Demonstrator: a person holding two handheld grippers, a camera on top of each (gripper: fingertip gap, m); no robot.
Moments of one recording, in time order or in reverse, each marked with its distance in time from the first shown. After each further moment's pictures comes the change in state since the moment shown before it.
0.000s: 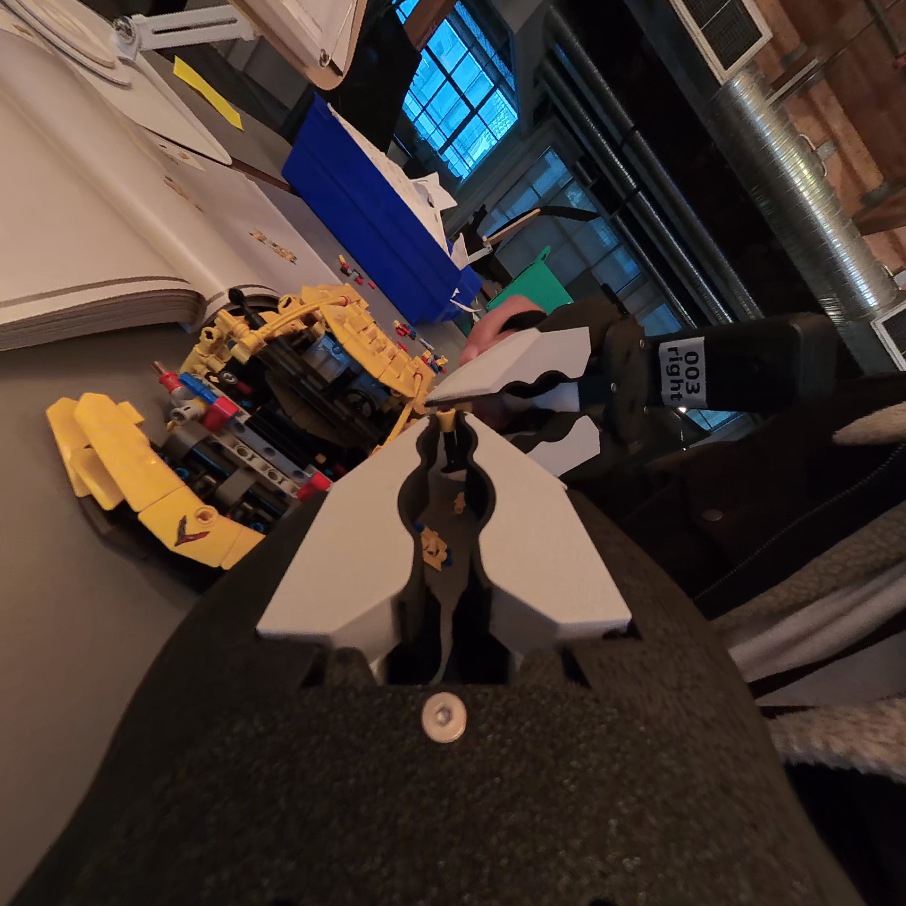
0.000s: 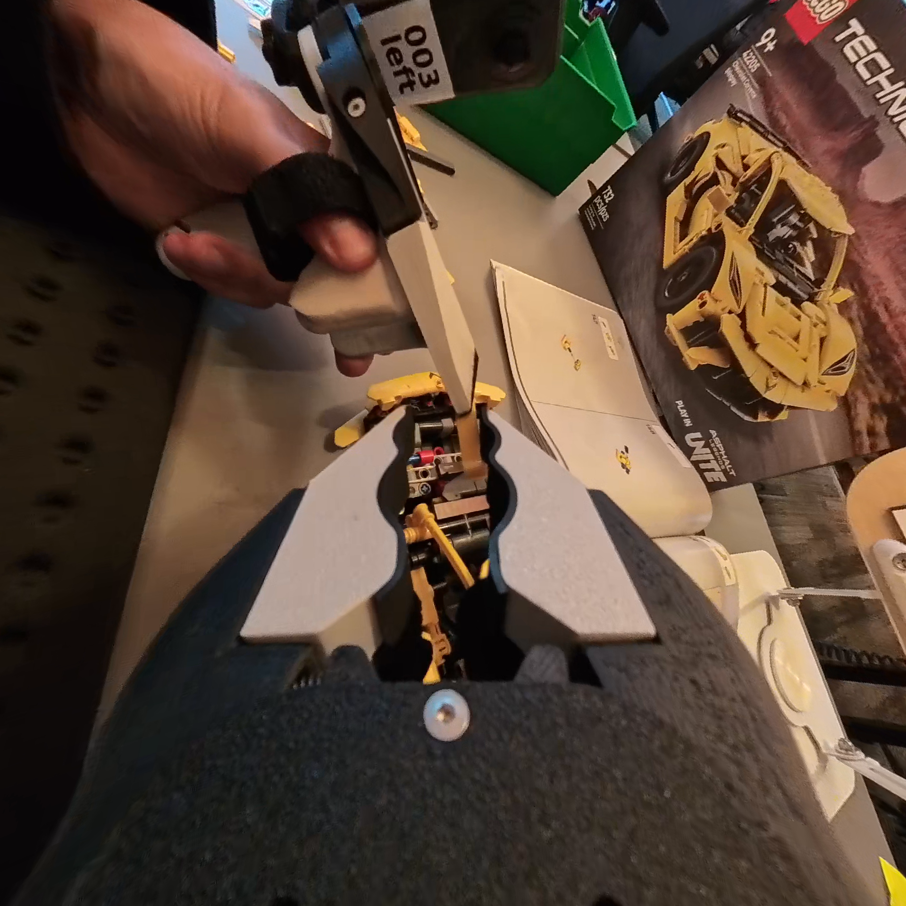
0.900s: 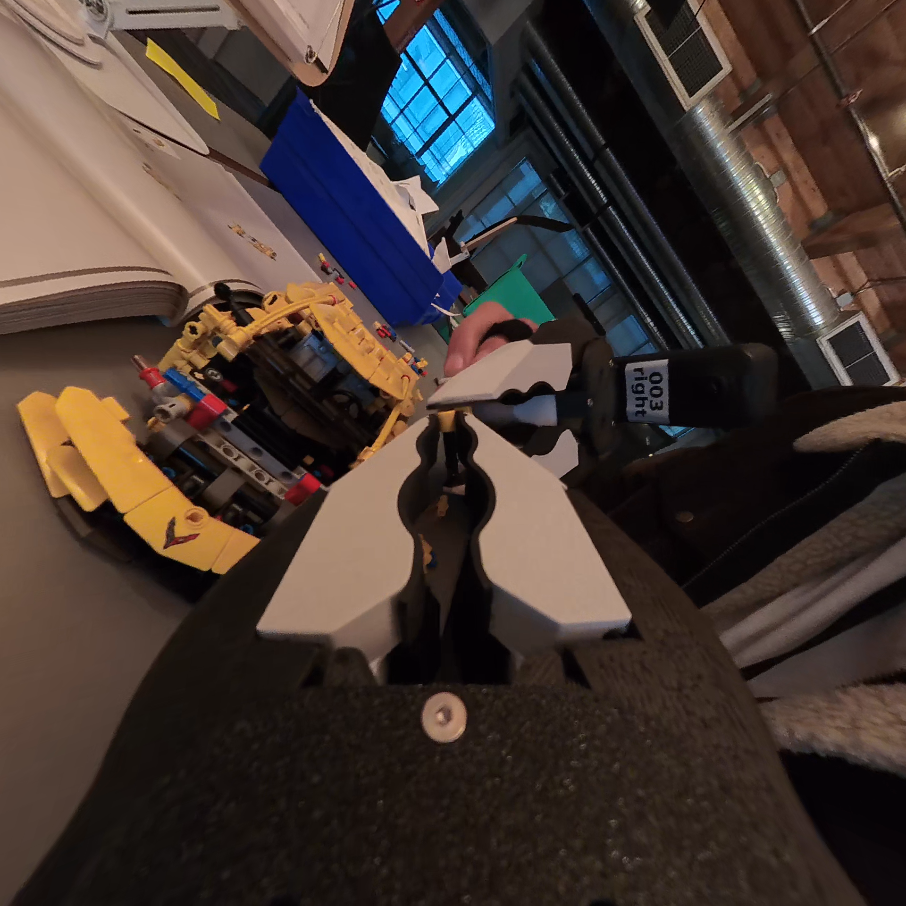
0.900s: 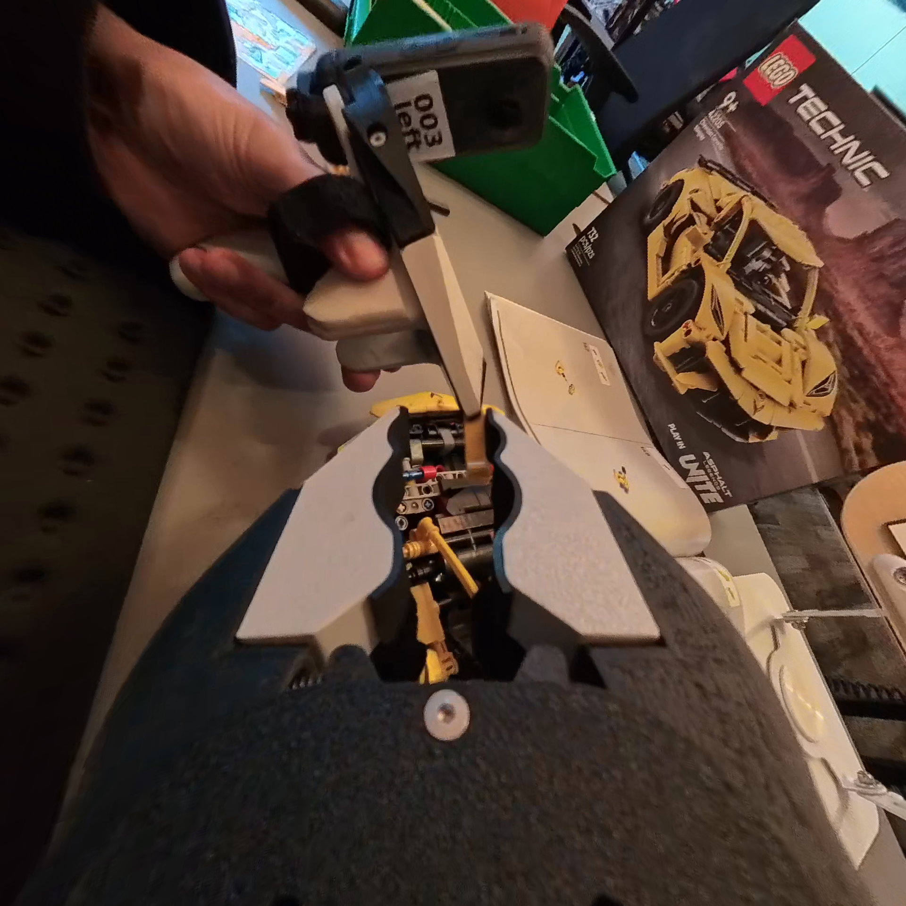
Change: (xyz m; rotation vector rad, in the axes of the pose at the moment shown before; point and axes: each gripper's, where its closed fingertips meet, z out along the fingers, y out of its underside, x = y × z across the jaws) left arm 0.002 -0.001 -0.001 0.006 0.050 -0.047; right arm -0.002 -0.005 -0.001 0.087 0.021 -0.003
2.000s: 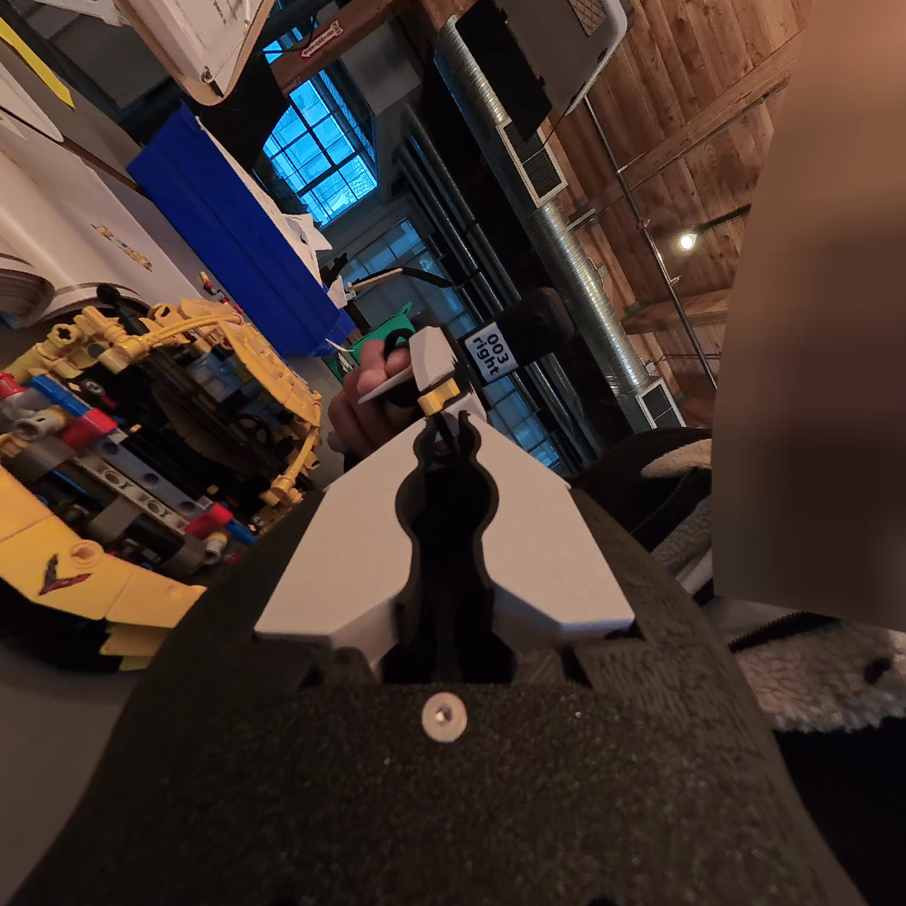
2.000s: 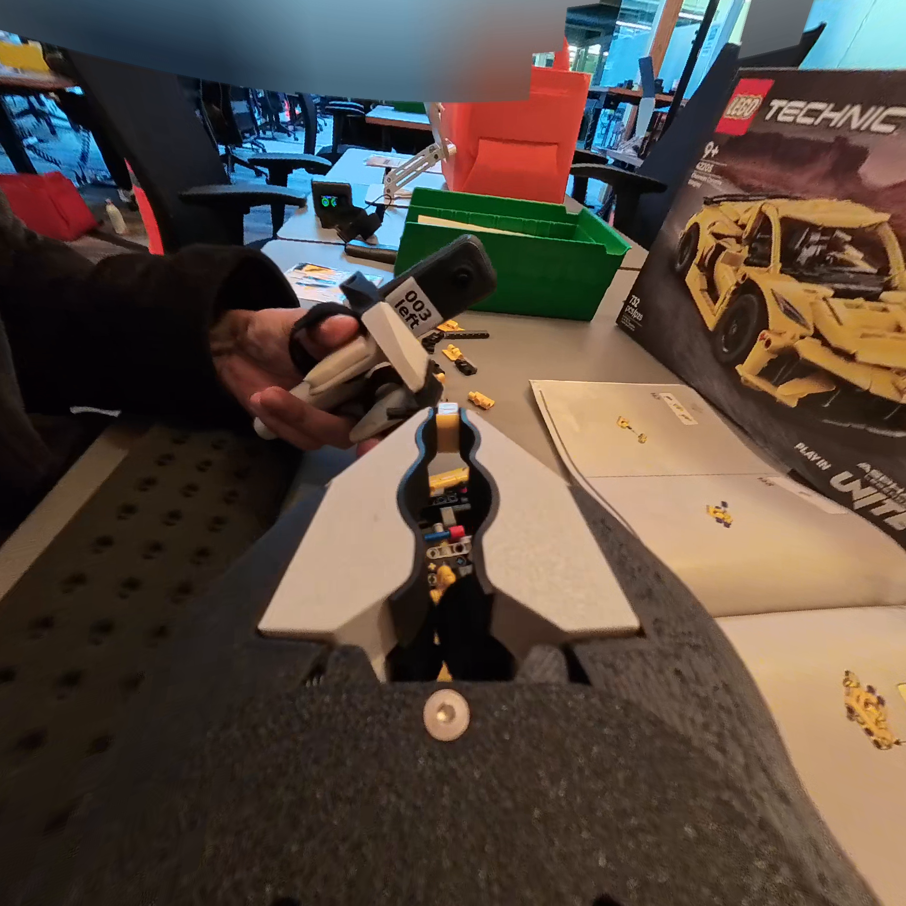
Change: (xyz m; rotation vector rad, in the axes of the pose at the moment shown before) left arm 0.026 -0.015 -0.006 0.103 0.262 -0.167; right arm 0.025 -0.021 -0.018 0.323 -0.194 0.403
